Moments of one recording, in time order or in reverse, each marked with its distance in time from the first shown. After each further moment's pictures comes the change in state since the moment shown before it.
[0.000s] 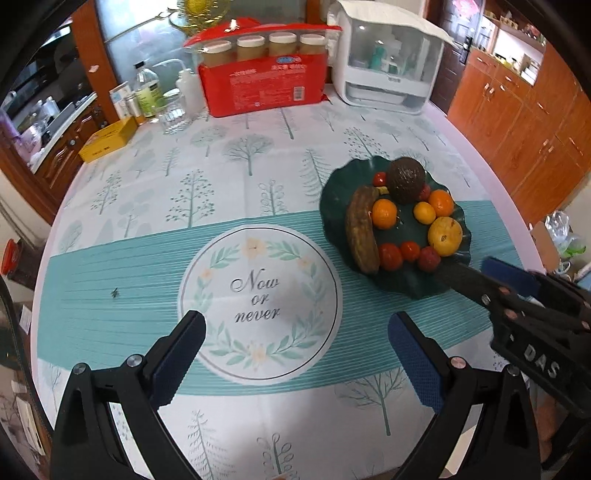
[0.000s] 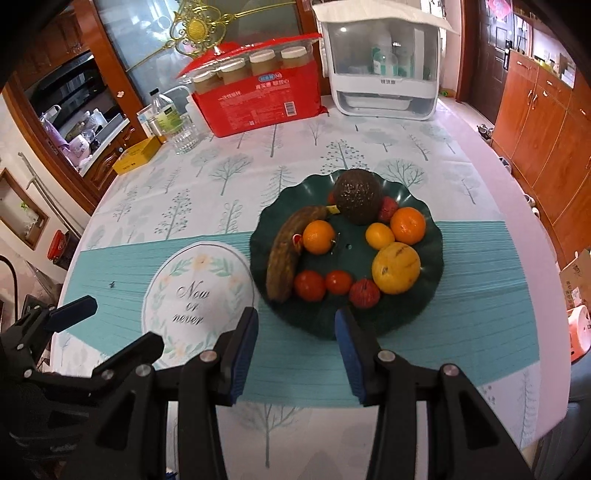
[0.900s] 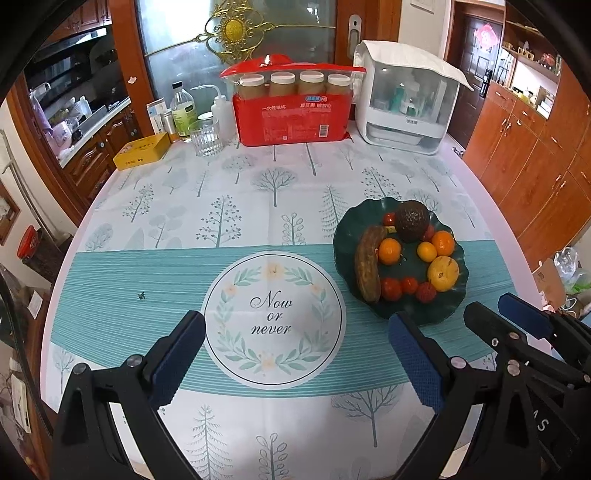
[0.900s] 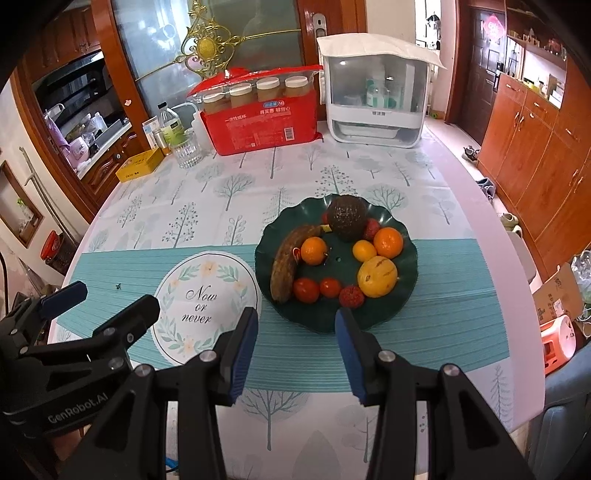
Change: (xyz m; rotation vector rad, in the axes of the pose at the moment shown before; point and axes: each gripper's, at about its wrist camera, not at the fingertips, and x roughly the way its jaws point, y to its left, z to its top) left arm -0.044 -0.002 0.001 -0.084 -0.112 0.063; right arm -0.044 0.014 -0.005 -0.030 -0.071 -0.062
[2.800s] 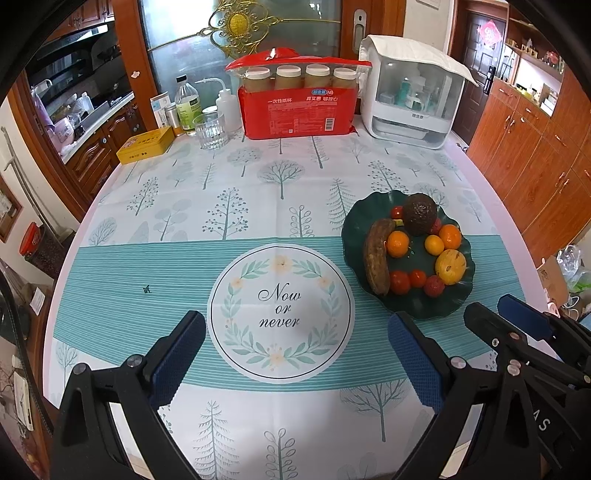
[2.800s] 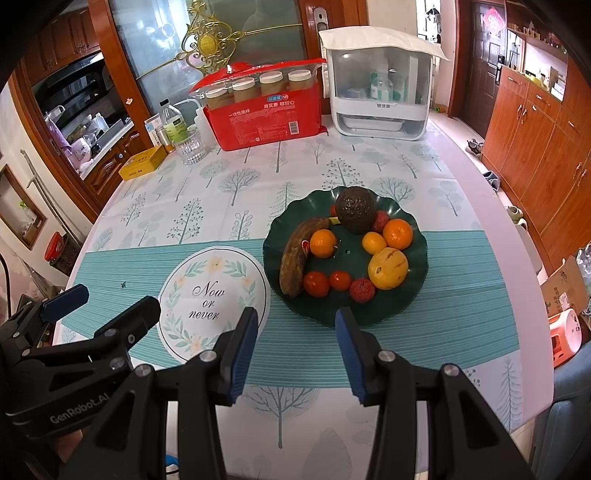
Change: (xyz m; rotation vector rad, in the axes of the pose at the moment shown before) left arm 0.007 0.007 -0.003 -0.005 0.022 0.008; right arm 0.007 0.009 -0.012 0.007 0.007 0.013
